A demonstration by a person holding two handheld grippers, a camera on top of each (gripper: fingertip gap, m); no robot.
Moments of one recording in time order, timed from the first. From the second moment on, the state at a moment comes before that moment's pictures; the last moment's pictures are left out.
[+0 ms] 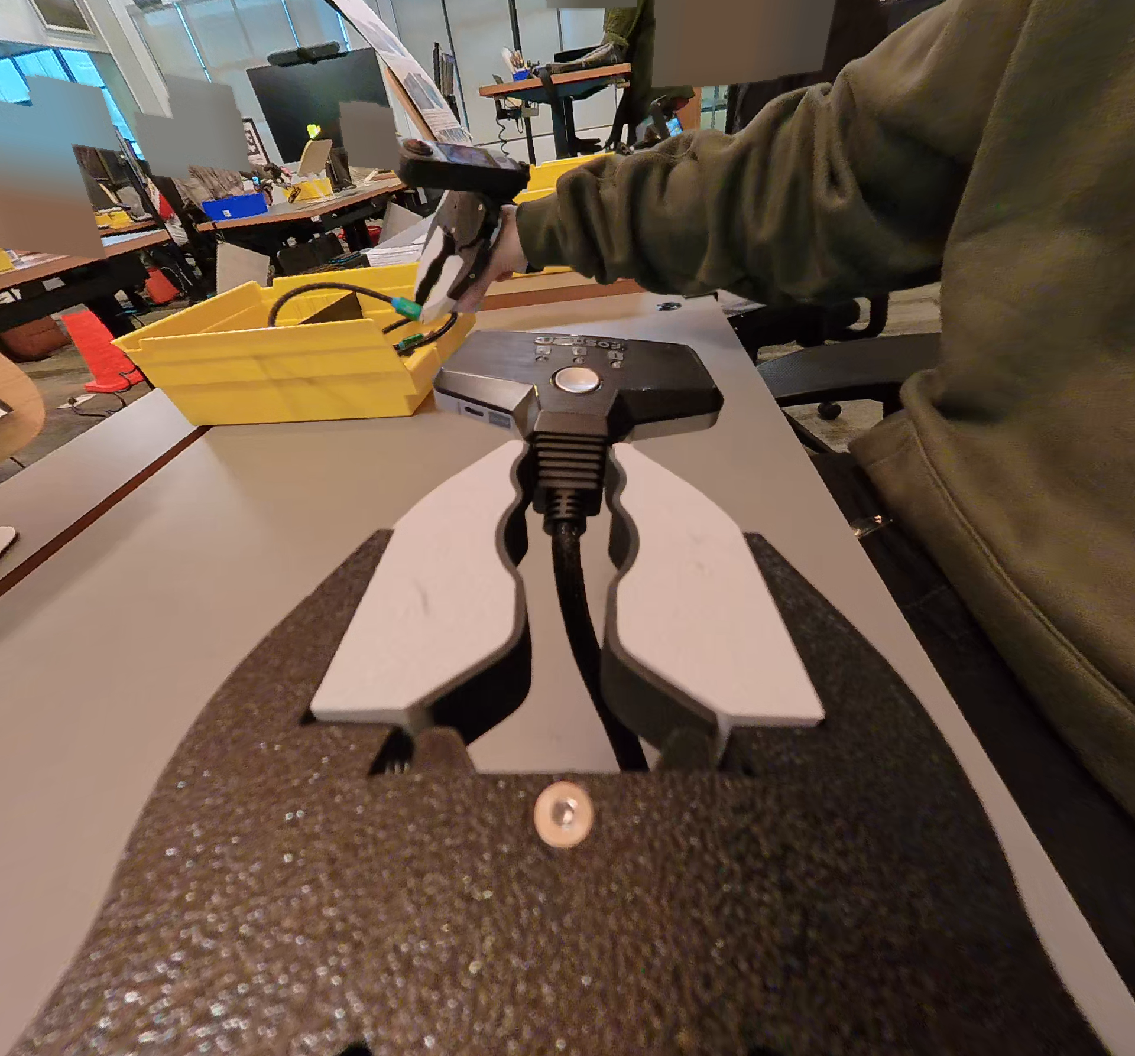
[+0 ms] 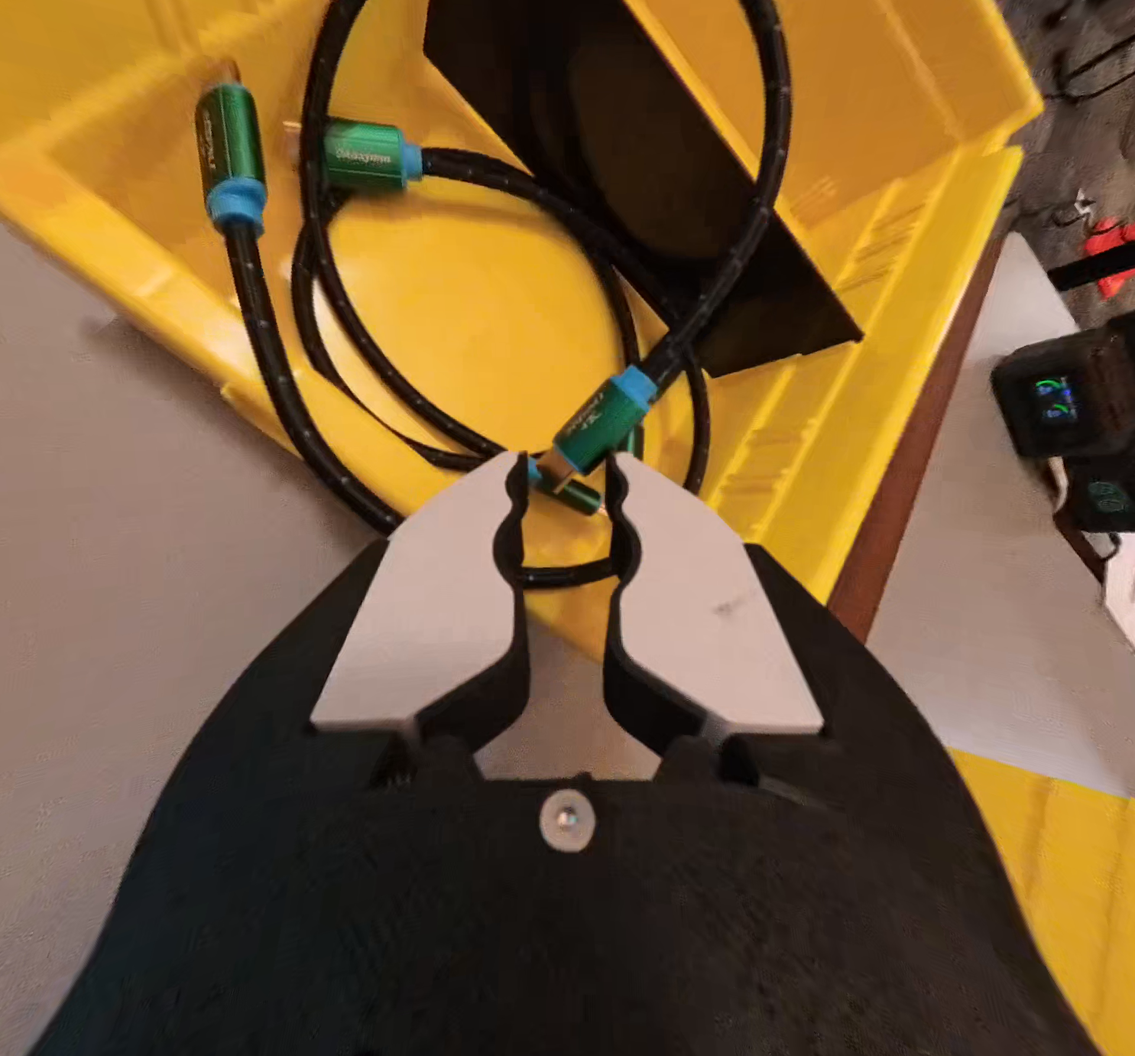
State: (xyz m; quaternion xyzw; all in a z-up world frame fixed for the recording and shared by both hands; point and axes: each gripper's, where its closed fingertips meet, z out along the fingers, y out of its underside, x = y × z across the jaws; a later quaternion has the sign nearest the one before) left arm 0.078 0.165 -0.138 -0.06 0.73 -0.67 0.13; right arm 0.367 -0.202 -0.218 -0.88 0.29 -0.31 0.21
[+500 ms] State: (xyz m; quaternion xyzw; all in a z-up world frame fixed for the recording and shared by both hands) left arm 0.078 0.159 -0.134 -0.05 0.73 -0.67 0.15; right arm 0.203 0.005 -0.116 -0.77 0.22 -0.04 0.60
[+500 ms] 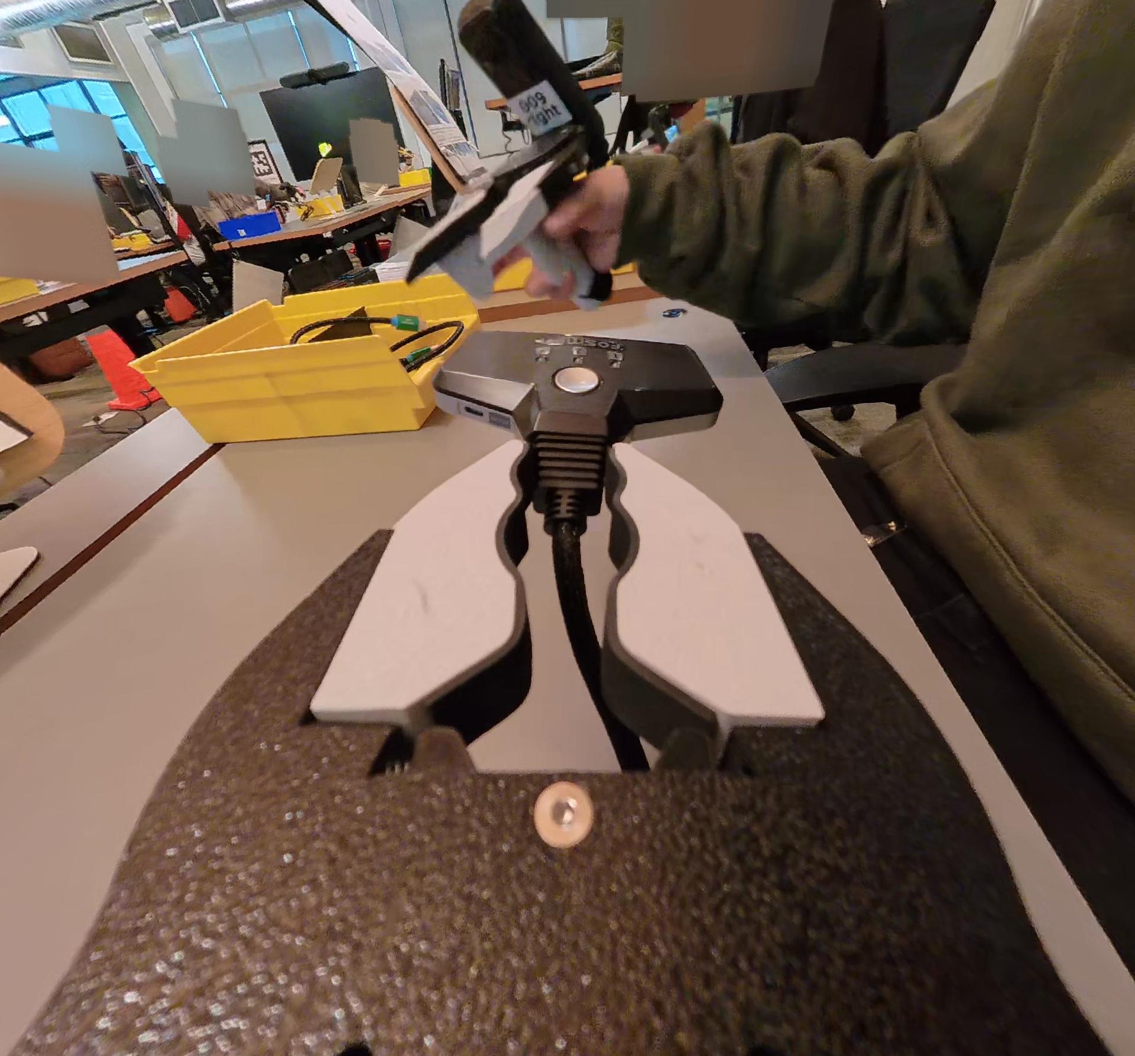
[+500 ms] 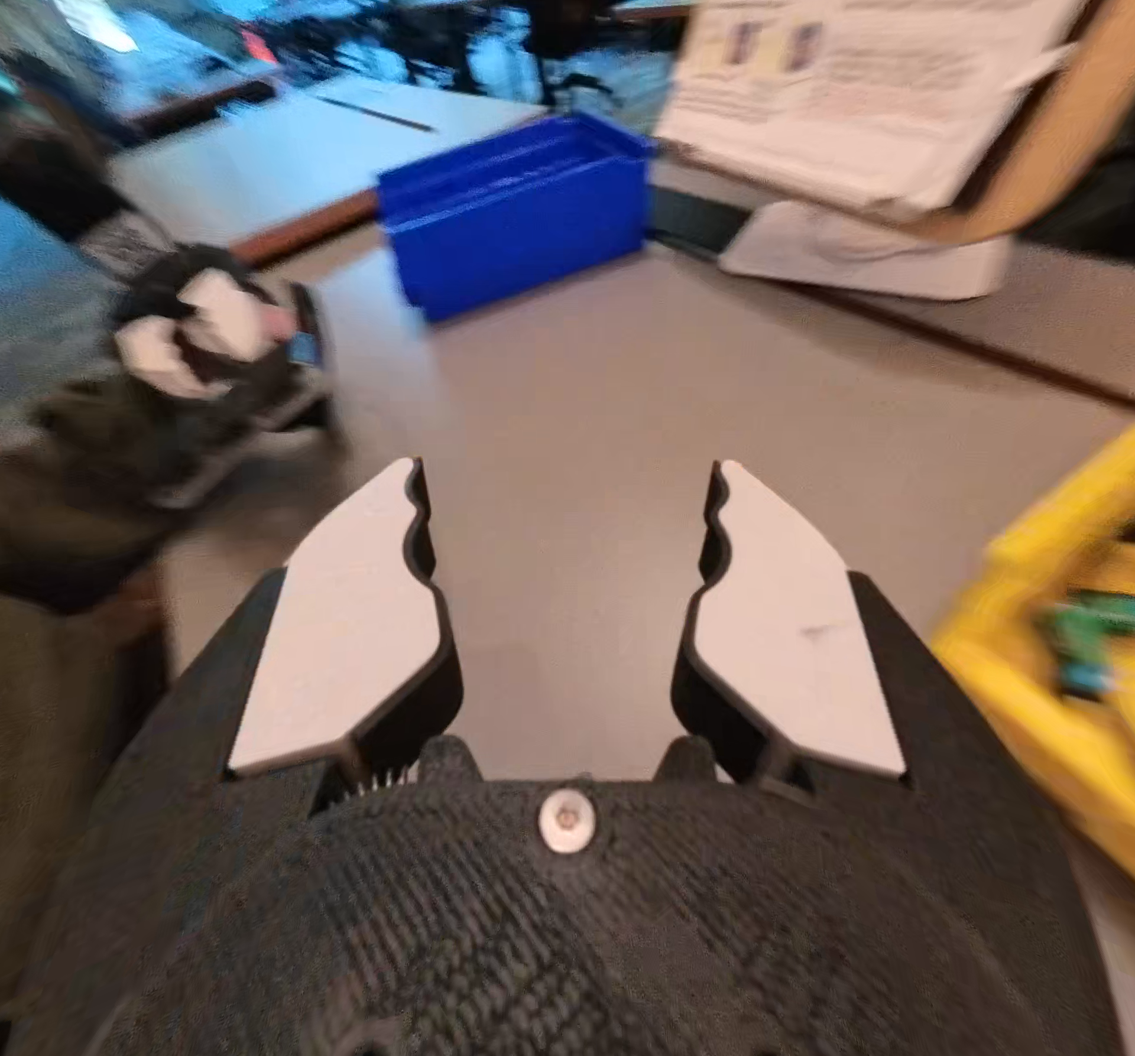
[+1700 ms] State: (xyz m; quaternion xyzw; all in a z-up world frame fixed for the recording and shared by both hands) left arm 0.099 0.192 -0.049 -0.14 0.60 -0.67 0.42; right arm 0.265 -0.037 0.062 -0.68 0.23 -0.03 0.69
